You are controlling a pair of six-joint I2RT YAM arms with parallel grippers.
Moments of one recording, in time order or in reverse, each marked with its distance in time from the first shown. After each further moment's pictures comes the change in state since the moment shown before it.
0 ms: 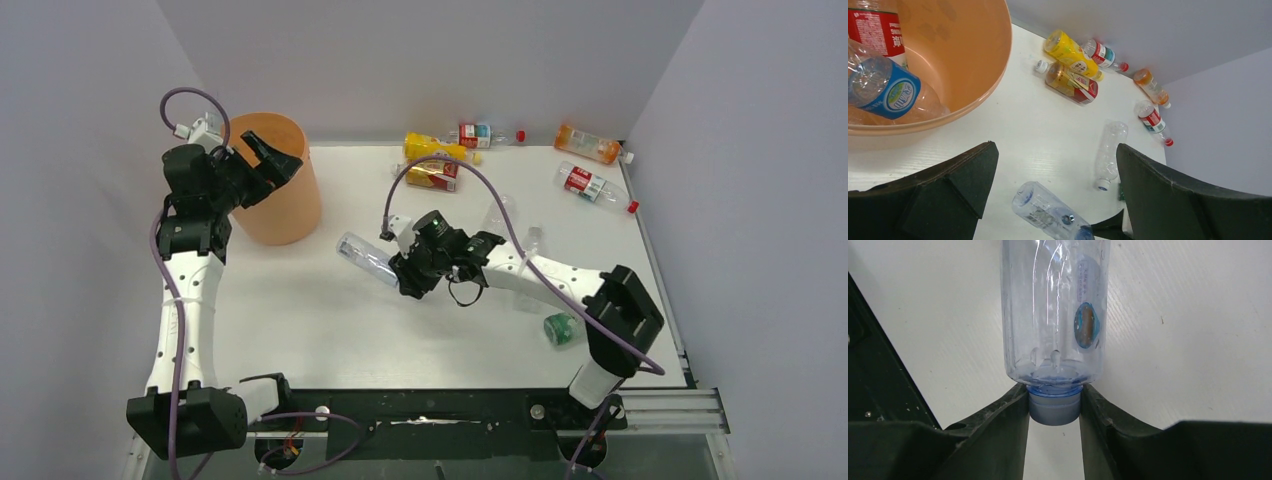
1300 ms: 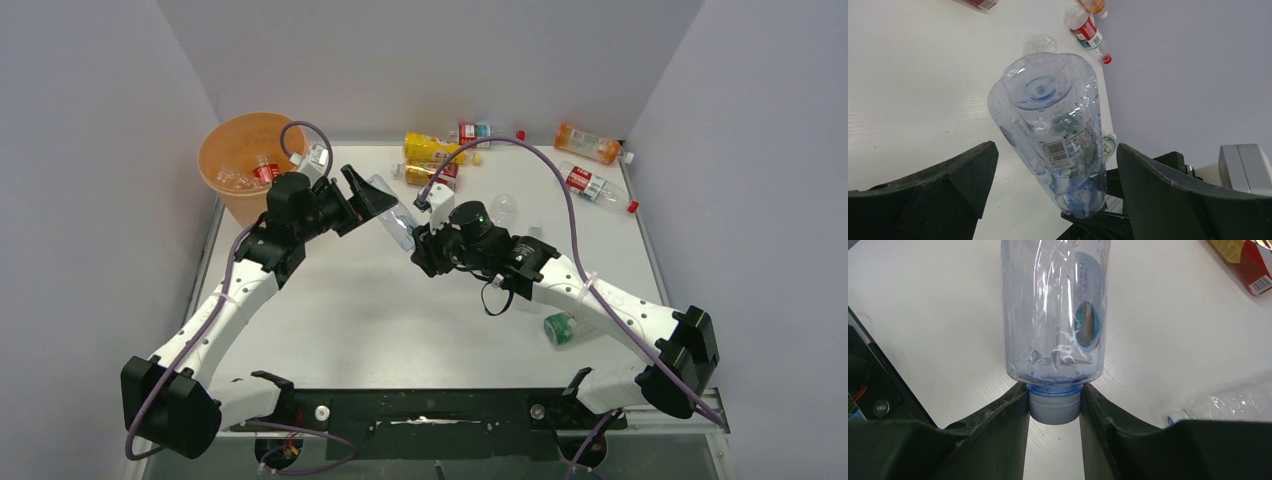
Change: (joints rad) left arm -0.491 0.007 -0.267 0.292 -0.045 -0.276; right arm 0.003 -0.349 -0.082 0.079 0.217 0.178
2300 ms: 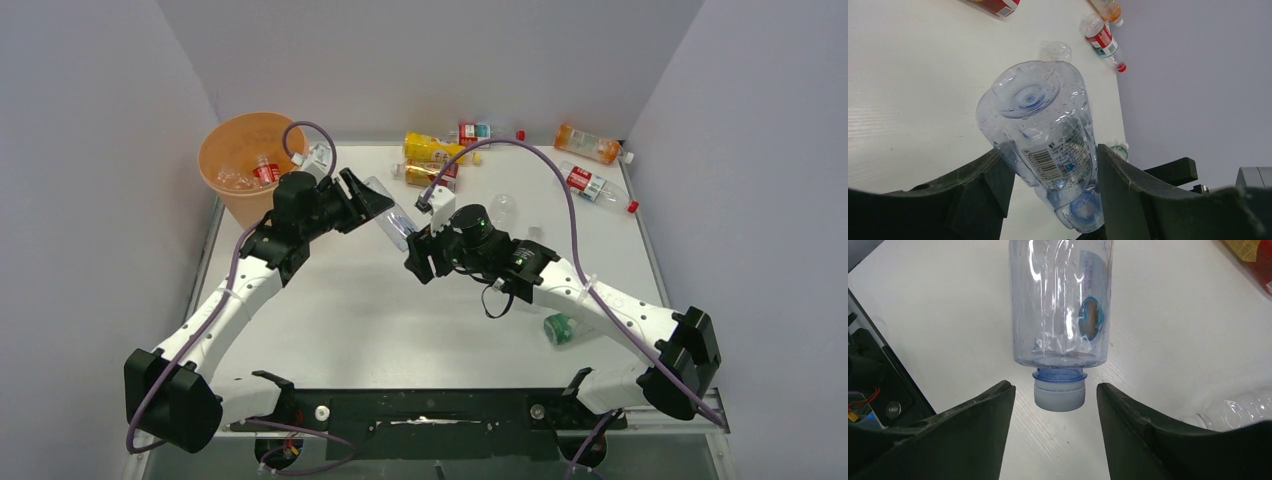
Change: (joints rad) left arm -0.028 0.032 0.008 -0.006 -0.083 0.015; right arm 0.001 -0.008 -0.029 0.046 -0.021 0.031
